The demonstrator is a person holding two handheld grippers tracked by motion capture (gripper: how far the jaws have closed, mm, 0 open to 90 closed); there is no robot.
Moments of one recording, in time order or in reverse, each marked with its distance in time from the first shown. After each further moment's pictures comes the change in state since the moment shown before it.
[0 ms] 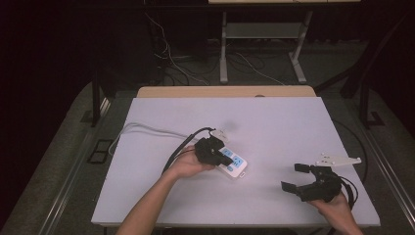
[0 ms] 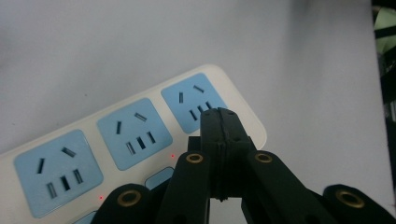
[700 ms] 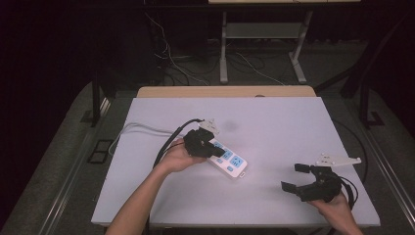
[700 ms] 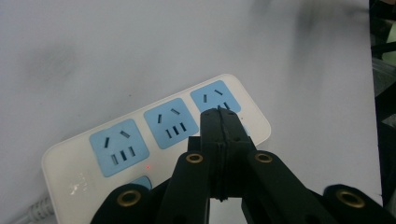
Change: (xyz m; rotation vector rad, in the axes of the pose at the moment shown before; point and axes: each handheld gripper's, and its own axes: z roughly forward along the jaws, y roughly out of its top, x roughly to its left) left arm 0.005 0.001 -0.037 -0.030 0.062 -0.009; right arm 0.000 0.000 0.000 0.002 -0.003 -0.001
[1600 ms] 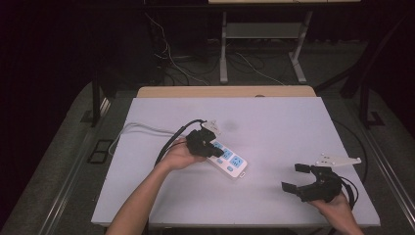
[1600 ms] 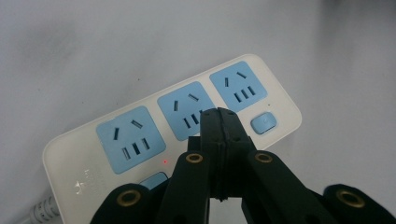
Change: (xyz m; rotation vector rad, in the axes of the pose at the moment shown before) left arm 0.014 -0.005 0.020 0.075 0.000 0.010; right arm 0.000 0.000 0.000 0.006 -0.004 -0.005
